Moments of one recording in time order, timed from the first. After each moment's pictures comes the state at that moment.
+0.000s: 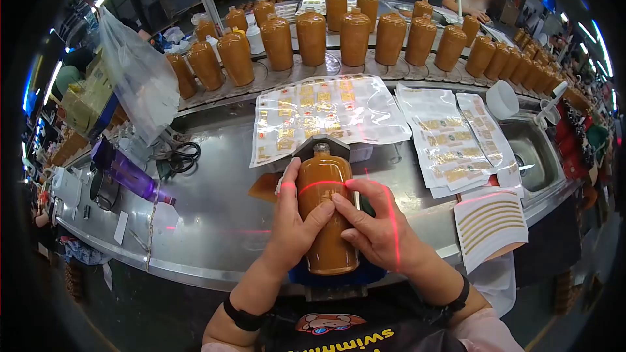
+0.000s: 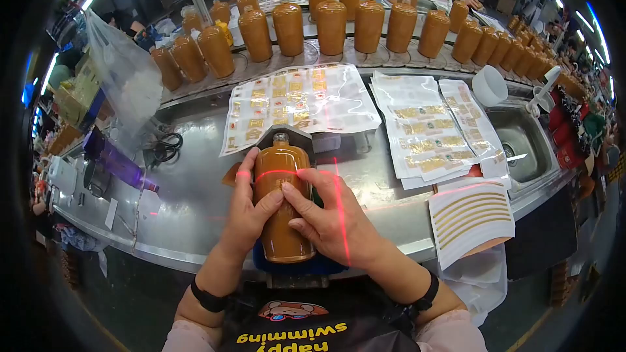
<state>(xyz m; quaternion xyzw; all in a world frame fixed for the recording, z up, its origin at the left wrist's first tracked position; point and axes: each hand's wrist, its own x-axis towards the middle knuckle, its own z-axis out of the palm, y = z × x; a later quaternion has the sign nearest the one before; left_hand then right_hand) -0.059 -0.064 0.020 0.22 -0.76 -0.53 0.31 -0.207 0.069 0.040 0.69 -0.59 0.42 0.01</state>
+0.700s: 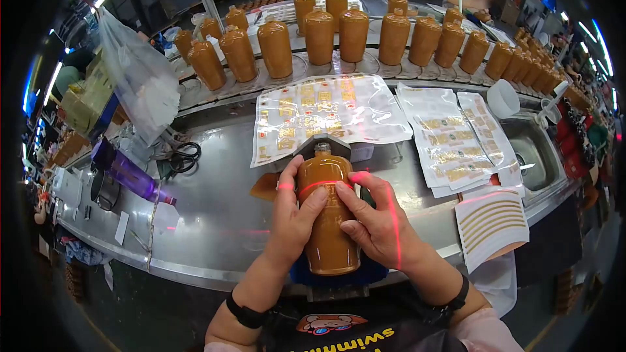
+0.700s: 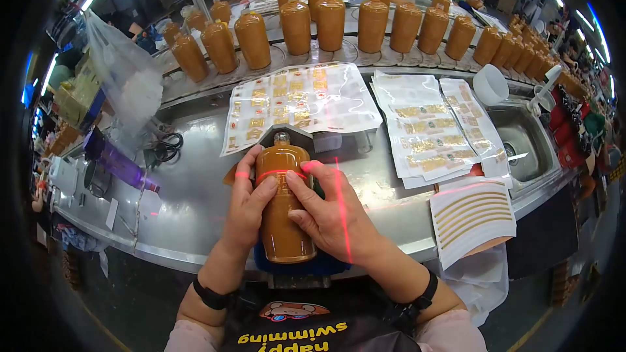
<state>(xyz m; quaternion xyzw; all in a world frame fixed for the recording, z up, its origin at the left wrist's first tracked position) -0.069 -0.065 0.023 0.20 -0.61 -0.68 0.35 -0.206 0.064 0.039 0.66 -0.62 0.43 0.00</state>
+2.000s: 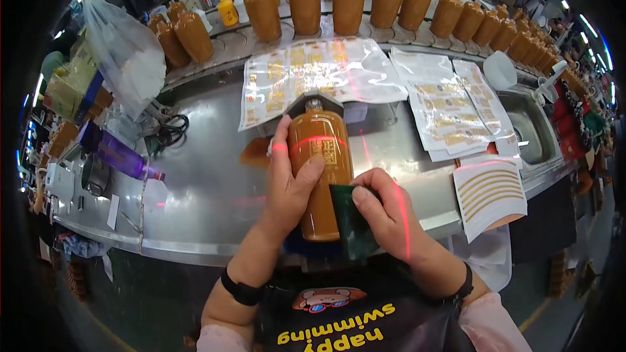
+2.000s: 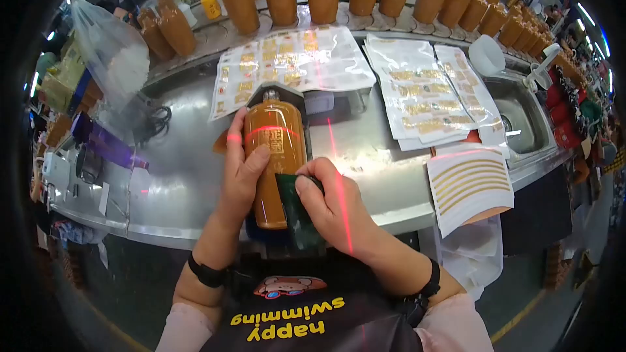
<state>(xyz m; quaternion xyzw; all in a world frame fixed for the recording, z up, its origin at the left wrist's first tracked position) -0.065 -0.064 0.012 0.20 -0.70 -0.58 0.35 -0.174 0.091 0.049 0.44 -0.66 0.55 -0.27</state>
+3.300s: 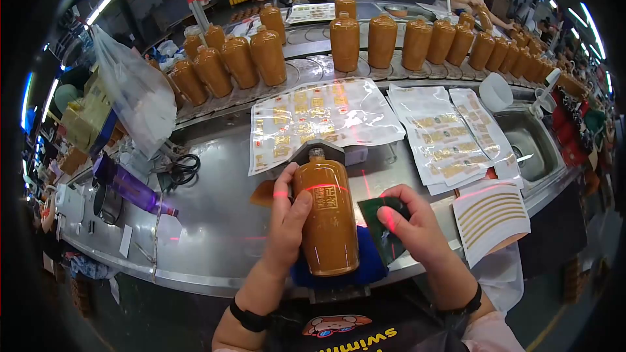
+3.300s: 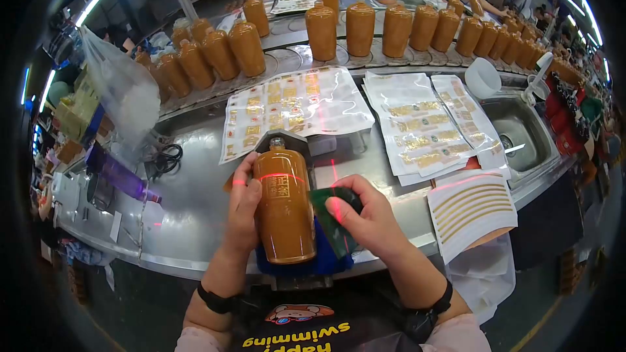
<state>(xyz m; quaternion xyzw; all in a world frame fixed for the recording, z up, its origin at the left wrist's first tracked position) -0.064 -0.066 0.027 0.15 -0.54 -0.76 0.32 -0.220 0.101 0.044 0.36 -0.58 0.63 -0.37</state>
